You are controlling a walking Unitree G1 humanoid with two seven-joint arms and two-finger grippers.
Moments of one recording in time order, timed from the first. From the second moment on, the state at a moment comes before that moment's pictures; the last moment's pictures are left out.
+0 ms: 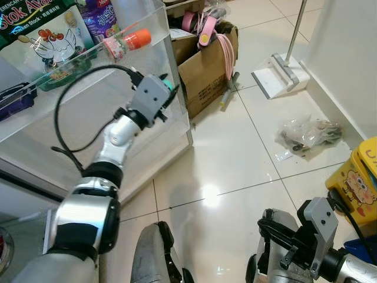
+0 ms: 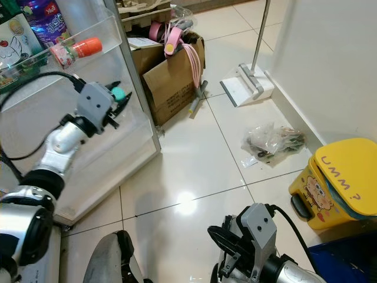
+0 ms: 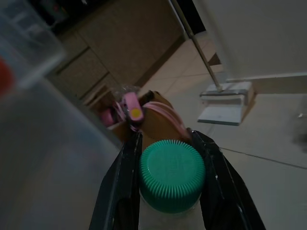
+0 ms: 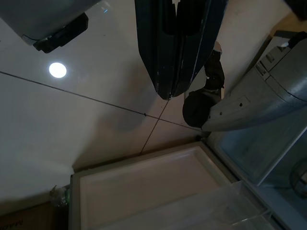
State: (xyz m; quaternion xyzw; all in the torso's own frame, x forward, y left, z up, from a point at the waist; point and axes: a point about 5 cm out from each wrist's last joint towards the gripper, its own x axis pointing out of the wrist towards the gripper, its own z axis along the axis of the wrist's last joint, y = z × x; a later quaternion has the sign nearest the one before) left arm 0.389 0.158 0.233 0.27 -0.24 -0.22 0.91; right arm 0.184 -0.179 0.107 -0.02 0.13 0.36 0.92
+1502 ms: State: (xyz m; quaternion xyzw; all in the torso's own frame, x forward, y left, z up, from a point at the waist) left arm 0.406 0.158 0.222 0.02 -0.11 -0.22 0.97; right arm 0.179 -0.175 0.113 -0.02 0.13 0.37 0.92
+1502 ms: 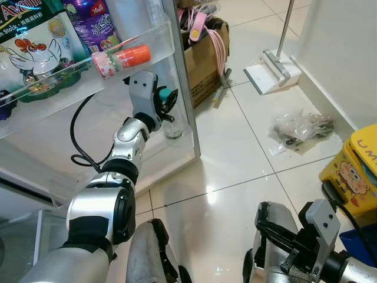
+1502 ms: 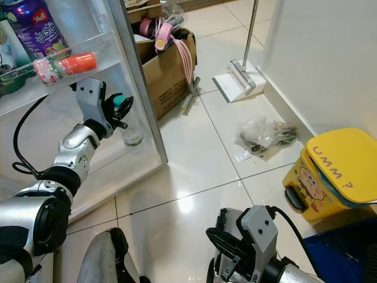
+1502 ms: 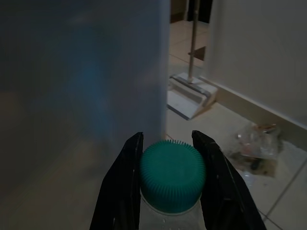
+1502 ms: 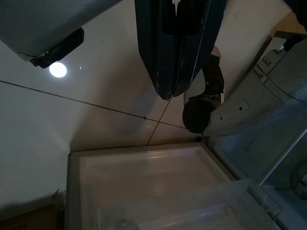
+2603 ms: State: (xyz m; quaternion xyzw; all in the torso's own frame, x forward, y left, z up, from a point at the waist) left arm 0.405 0.151 0.218 0.01 -0.10 -0.27 0.96; right arm 0.183 -0.171 0.116 -0.01 0.12 0.38 0.92
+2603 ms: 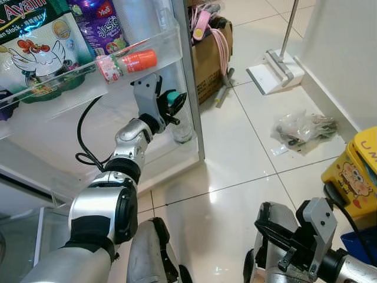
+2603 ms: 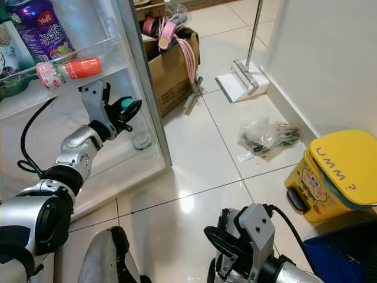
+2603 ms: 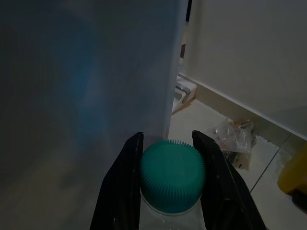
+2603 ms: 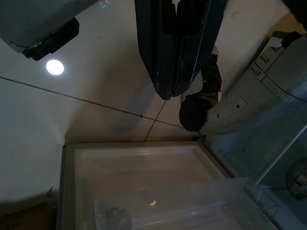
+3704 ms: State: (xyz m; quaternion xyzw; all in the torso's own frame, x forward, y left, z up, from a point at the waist) left arm 0.404 0.146 0.215 0.03 -0.09 -0.29 0.95; right arm 0.180 -0.164 0.158 -0.05 0.08 0.45 0.89
